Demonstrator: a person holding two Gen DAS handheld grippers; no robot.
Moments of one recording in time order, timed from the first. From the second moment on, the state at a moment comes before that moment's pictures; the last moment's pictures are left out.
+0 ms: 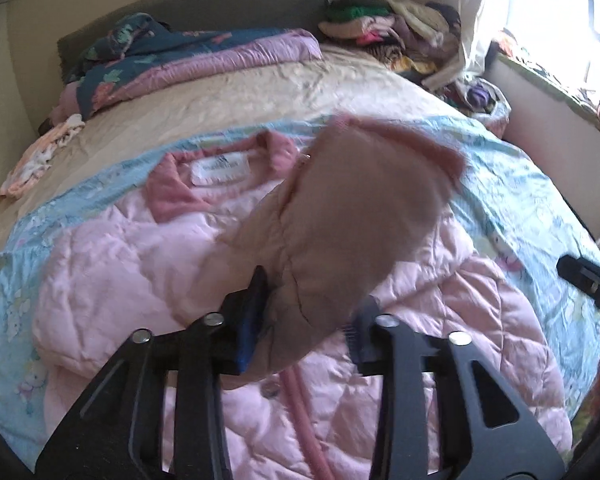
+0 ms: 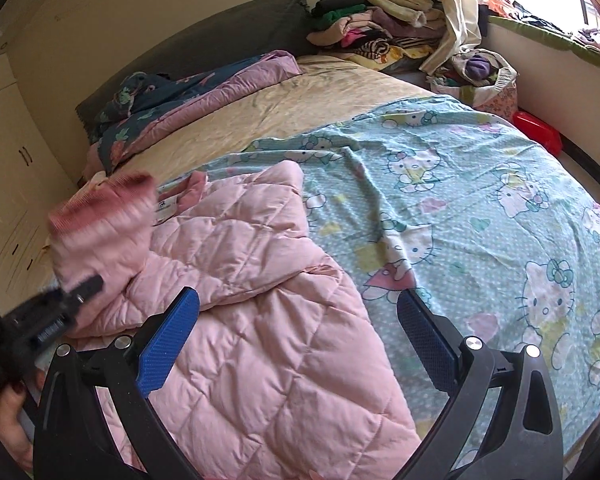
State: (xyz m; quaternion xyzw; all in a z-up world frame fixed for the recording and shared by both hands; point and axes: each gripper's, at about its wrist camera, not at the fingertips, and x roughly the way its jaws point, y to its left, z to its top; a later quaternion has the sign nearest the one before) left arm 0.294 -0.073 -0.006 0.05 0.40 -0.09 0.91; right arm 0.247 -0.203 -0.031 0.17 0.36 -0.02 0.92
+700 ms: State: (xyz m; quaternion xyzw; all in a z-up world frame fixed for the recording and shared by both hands) left arm 0.264 -0.033 -0.013 0.03 0.45 -0.10 0.89; right arm 0.257 -0.168 -0.034 0.16 0.38 0.01 0.91
